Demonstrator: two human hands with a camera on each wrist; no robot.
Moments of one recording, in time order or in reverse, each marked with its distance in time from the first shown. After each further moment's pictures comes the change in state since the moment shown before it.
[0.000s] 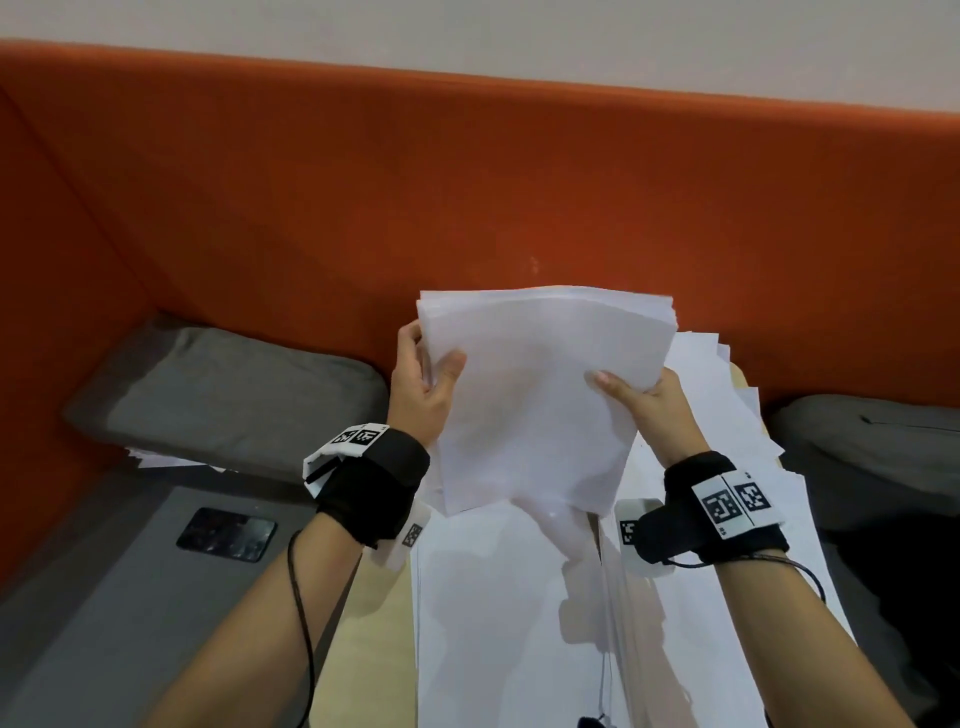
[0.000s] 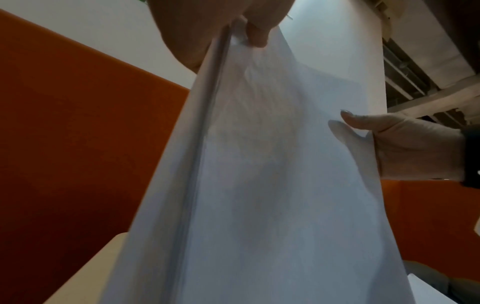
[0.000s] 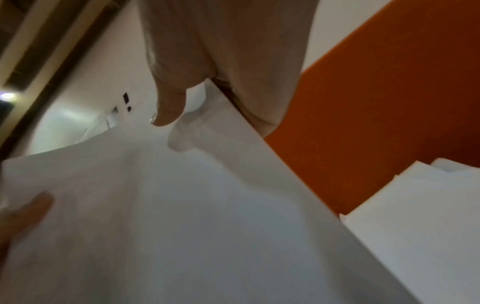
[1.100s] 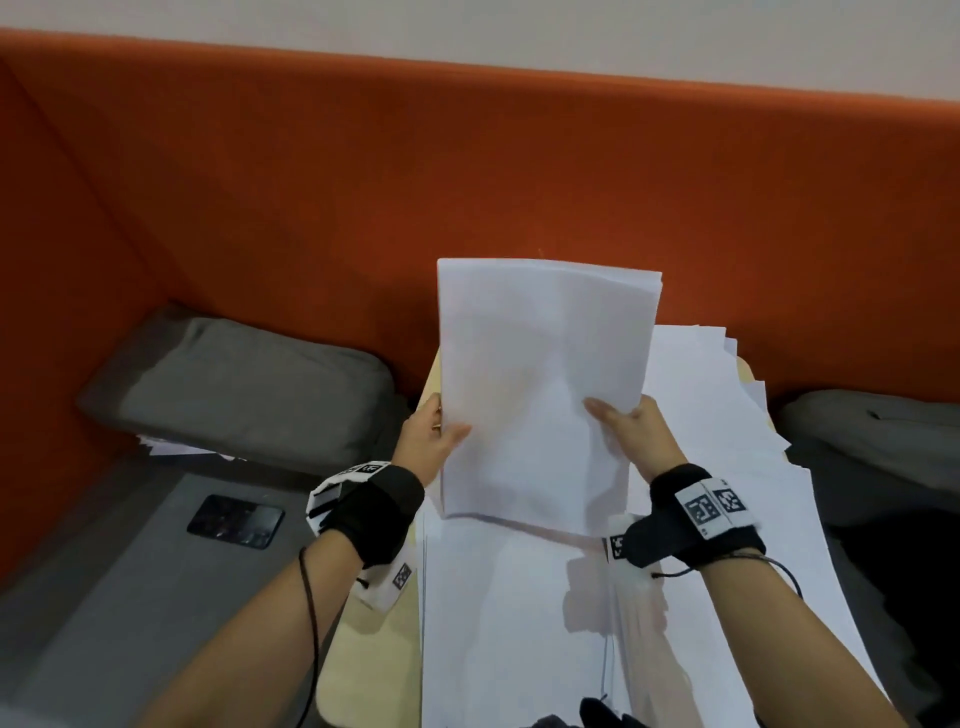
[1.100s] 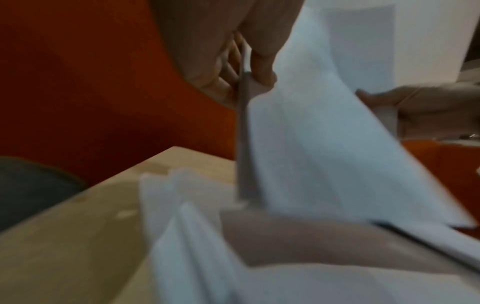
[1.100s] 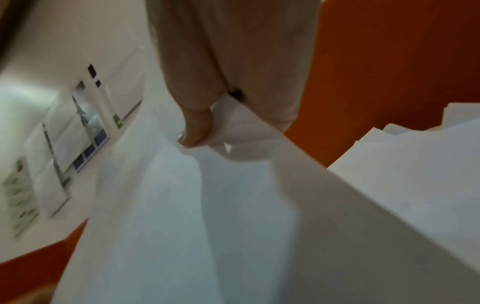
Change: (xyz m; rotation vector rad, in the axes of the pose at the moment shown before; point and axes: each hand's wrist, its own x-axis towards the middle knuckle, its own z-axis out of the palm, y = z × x) left_hand -0.040 -0.062 -0.022 0.239 -0.166 -0.377; right_hand -0.004 0.043 0.006 -0.180 0.033 0.235
